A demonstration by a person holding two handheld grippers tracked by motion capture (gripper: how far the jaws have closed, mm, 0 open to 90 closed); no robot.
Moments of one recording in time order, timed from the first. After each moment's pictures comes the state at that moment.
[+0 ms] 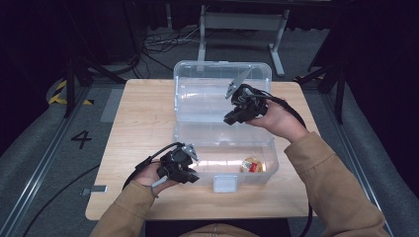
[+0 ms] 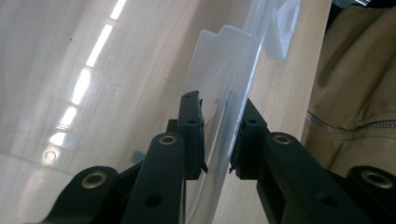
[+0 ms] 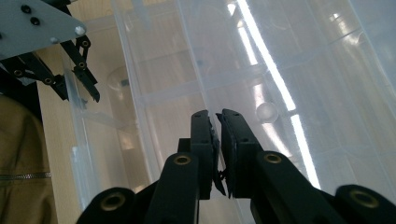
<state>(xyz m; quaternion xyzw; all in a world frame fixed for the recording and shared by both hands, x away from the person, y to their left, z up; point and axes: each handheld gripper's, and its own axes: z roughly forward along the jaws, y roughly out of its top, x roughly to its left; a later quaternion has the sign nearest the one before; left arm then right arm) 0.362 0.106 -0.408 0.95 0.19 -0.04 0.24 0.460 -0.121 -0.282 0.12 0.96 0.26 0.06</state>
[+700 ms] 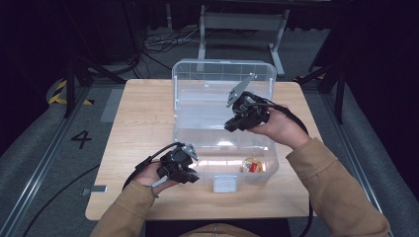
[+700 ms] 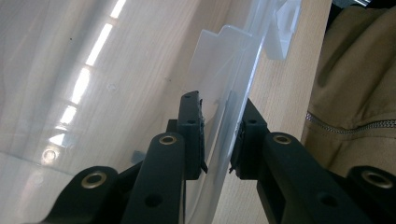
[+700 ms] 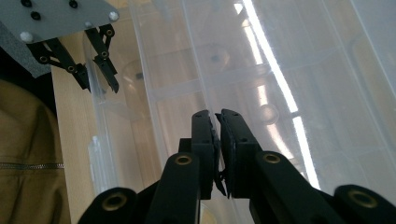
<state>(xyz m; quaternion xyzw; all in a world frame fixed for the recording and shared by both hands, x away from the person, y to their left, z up) 0.362 0.106 -0.408 0.95 0.19 -0.04 0.25 0.438 -0.123 -0.285 0.11 0.96 0.26 0.05</state>
